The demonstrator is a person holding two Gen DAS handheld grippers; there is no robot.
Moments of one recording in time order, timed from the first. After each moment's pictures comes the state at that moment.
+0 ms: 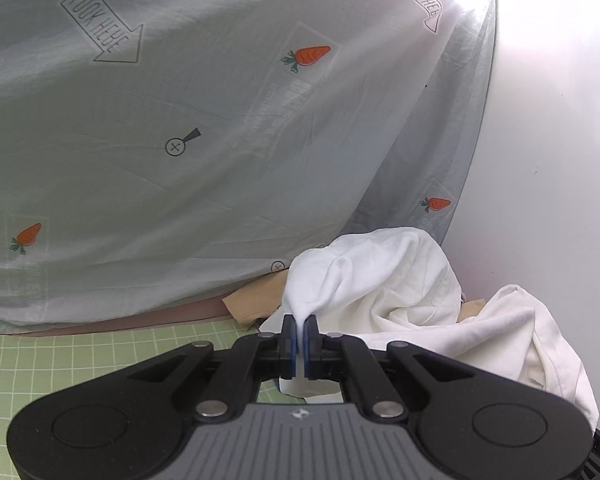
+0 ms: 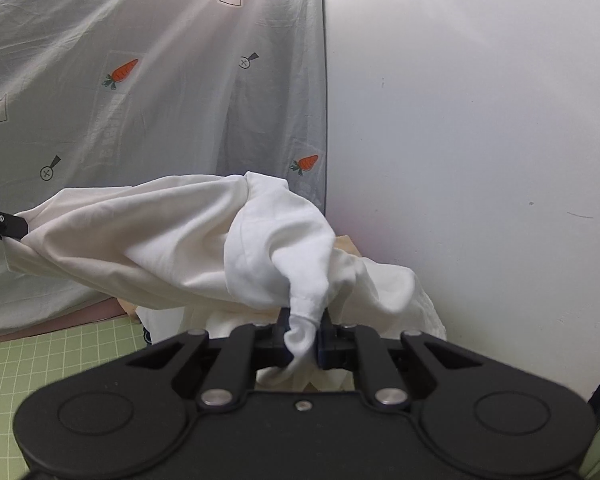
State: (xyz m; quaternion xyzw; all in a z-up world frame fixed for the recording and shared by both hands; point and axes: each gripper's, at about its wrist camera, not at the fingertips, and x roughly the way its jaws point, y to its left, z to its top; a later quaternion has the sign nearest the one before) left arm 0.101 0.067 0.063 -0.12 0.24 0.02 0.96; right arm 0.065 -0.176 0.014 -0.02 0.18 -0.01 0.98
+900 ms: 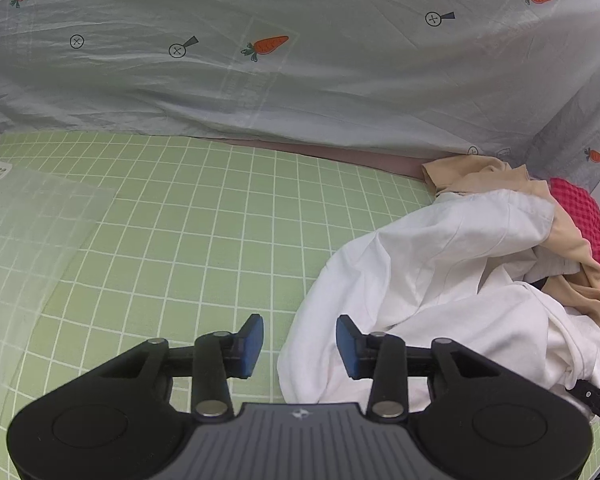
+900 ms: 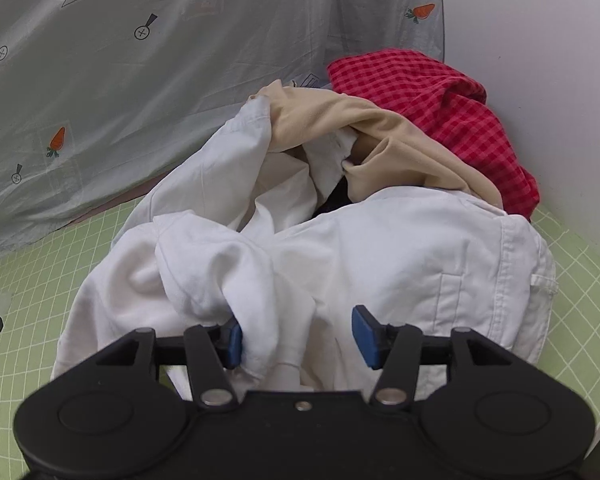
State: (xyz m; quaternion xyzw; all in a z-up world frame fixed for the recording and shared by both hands) left arm -0.032 0.172 -0.053 -0.21 0.38 0.20 0.88; right arm 0.061 -0.122 -0.055 0.01 0.37 0.12 0.92
